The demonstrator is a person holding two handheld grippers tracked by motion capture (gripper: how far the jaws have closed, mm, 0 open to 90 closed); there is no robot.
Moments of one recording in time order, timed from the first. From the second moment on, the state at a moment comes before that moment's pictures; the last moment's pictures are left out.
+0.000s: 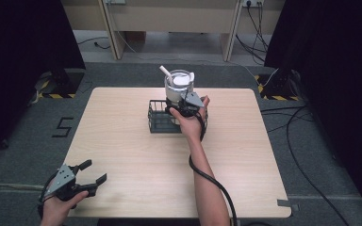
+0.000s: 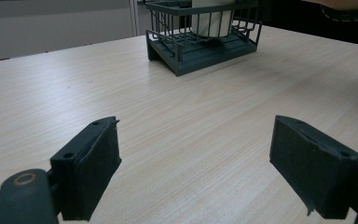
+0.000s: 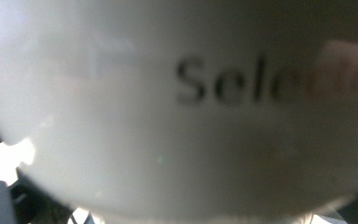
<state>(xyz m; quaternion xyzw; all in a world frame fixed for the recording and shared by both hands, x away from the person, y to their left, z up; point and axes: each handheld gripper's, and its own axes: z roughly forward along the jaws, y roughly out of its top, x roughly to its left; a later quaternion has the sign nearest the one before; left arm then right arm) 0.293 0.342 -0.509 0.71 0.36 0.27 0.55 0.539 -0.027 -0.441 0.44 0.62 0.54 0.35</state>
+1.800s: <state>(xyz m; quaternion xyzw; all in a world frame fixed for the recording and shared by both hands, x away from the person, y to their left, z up) 0.294 0.340 -0.509 0.71 0.36 0.27 0.55 0.495 -0.047 -0.424 0.44 0.63 0.55 0.33</state>
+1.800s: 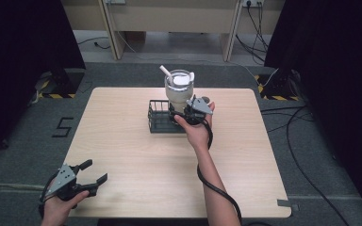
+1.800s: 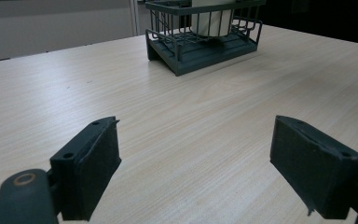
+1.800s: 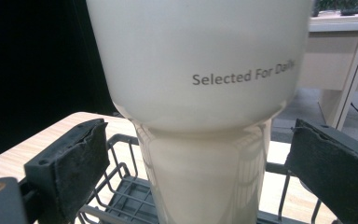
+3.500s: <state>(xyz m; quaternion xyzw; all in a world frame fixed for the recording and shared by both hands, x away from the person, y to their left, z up) 0.293 0.339 -0.509 0.71 0.36 0.27 0.54 0.447 -0.119 -0.428 0.45 0.64 0.52 0.33</state>
